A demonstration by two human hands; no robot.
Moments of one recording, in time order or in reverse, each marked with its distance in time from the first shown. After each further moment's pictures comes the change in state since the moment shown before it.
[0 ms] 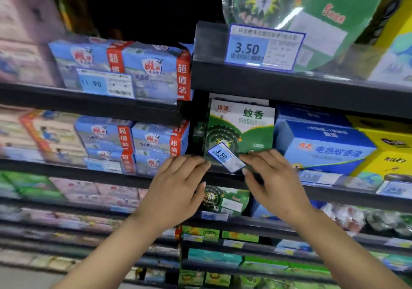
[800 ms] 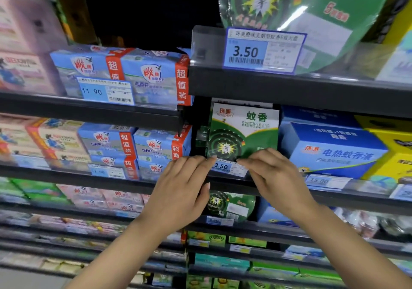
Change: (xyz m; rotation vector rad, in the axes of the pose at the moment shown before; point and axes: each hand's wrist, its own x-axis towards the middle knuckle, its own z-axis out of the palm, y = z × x) left_hand 0.008 0.004 -0.005 -0.011 0.020 -0.036; right_hand 0.013 0.014 0.008 0.030 0.007 -0.122
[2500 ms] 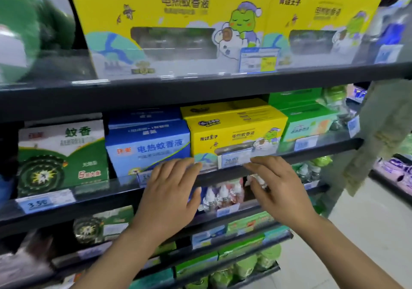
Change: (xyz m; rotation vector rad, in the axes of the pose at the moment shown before) left_hand 0.107 0.238 0.077 -0.046 -0.141 0.225; right_hand -0.219 0.128 -0.174 -0.238 0.071 0.428
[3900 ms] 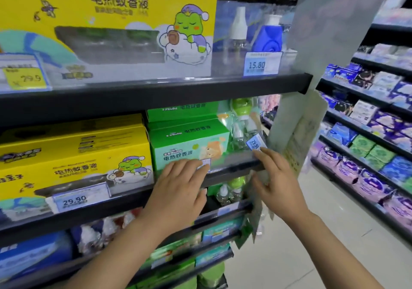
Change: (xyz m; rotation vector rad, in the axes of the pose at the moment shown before) left_hand 0.193 0.231 0.110 -0.039 -0.034 0.135; right_hand -0.047 0.290 -0.092 -0.034 -0.032 0.351
